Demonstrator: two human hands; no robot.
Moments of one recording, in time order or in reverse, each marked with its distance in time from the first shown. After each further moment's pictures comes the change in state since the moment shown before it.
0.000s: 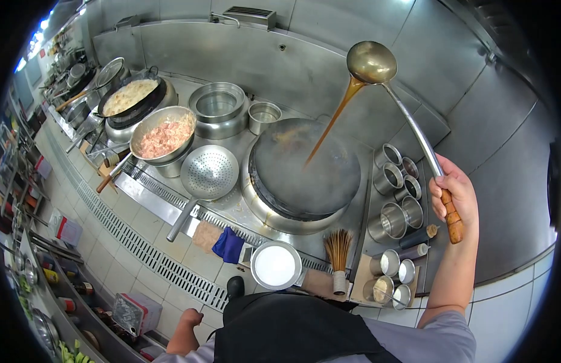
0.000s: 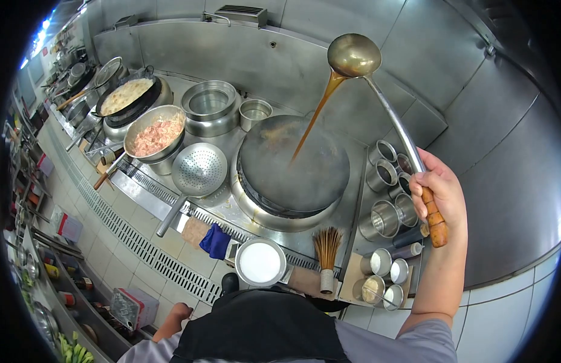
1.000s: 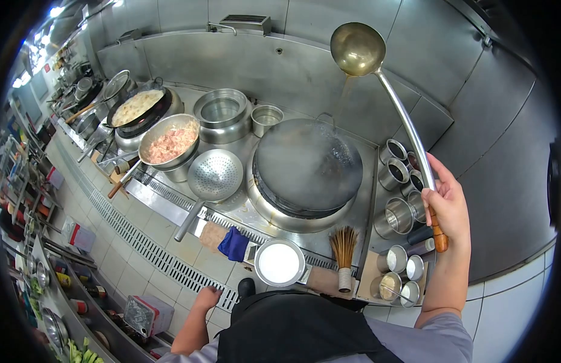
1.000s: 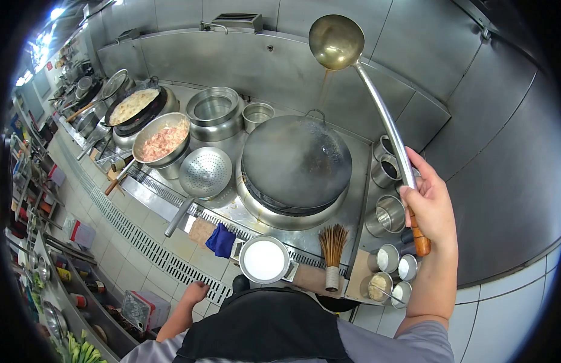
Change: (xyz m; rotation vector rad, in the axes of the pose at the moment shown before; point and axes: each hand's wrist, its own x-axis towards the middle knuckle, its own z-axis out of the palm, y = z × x) left_hand -0.021 0.096 -0.074 -0.326 0.211 0.107; right_hand -0.030 0.029 -0.002 -0.316 0.079 -0.181
